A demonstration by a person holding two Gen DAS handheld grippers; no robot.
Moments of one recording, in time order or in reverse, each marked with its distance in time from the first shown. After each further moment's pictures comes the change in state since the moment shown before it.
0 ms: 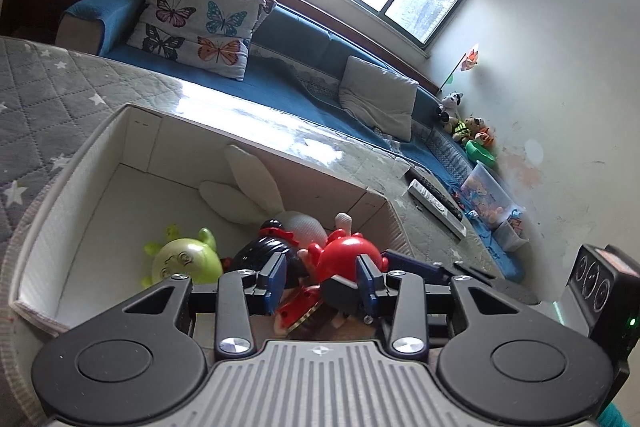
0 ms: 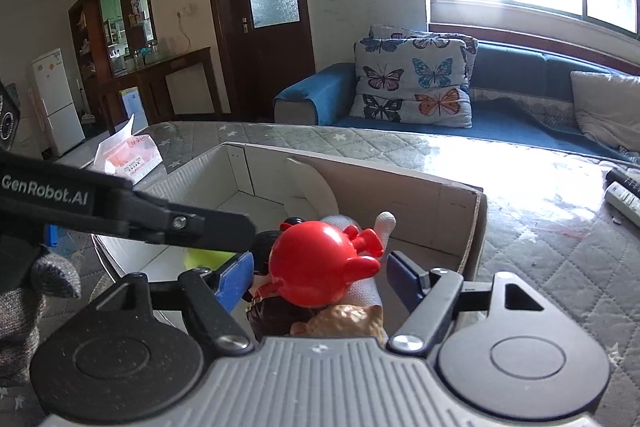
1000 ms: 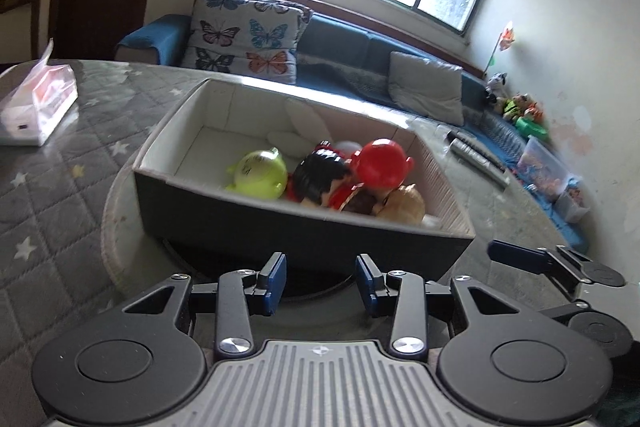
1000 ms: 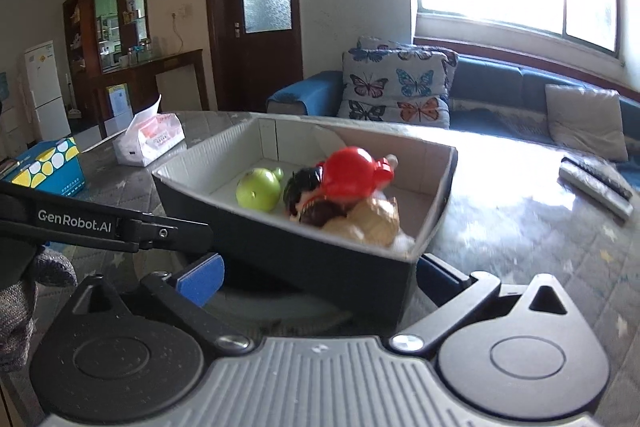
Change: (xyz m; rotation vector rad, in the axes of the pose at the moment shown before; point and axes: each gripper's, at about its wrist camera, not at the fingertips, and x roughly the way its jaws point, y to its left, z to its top) left arm -0.070 -0.021 -0.088 0.110 -0.028 0.232; right arm -0.087 0.049 -0.066 -0.005 -0.017 -0.076
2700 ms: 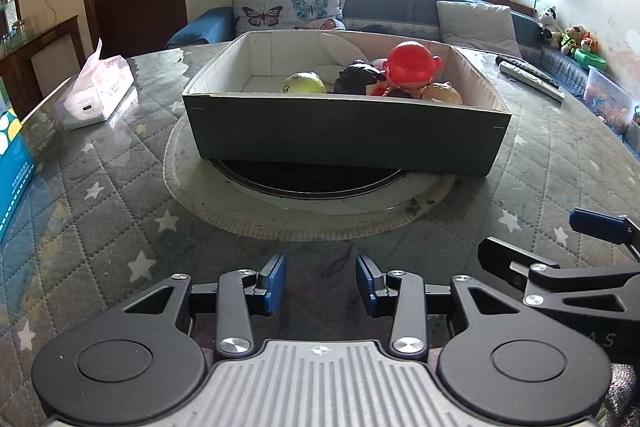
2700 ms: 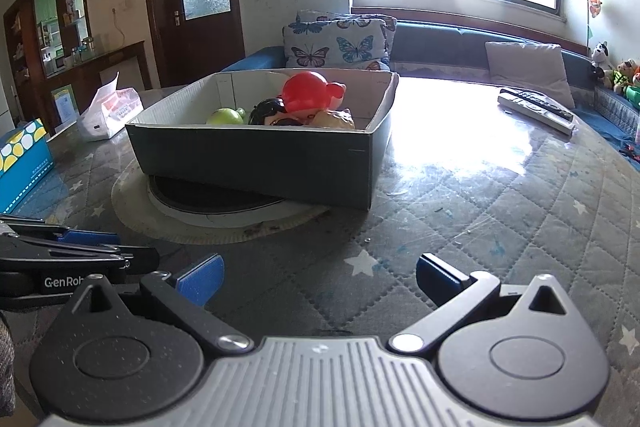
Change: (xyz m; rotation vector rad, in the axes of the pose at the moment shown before) left arm -0.010 -0.029 -0.061 0.140 0.086 0.270; right arm -0.024 0.009 -0.056 0.109 0.054 -0.154
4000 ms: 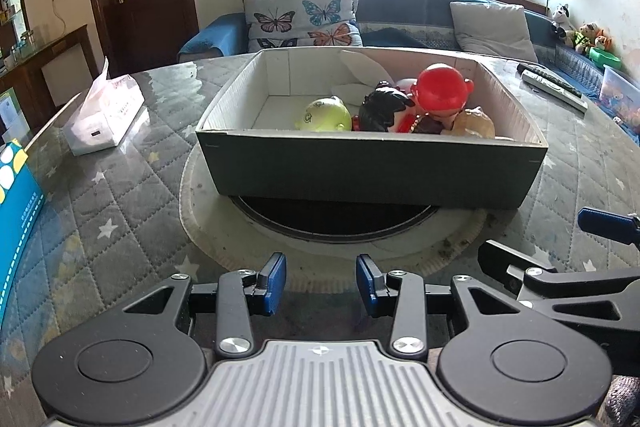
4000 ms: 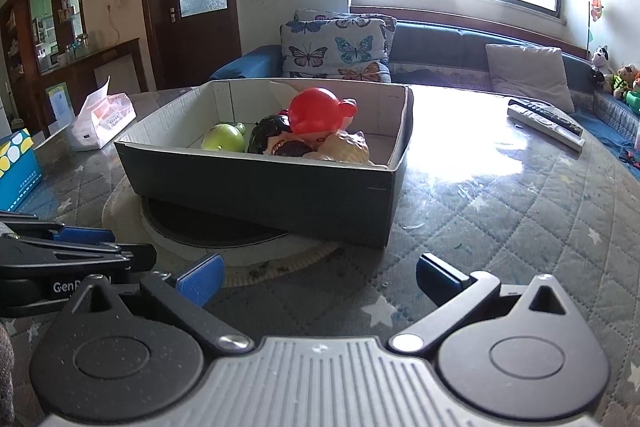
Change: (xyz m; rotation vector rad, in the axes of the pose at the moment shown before) left arm 0.016 0.010 0.033 0.016 -0.008 0.049; right arm 0.027 0.013 0.029 -0.013 0.013 -0.020
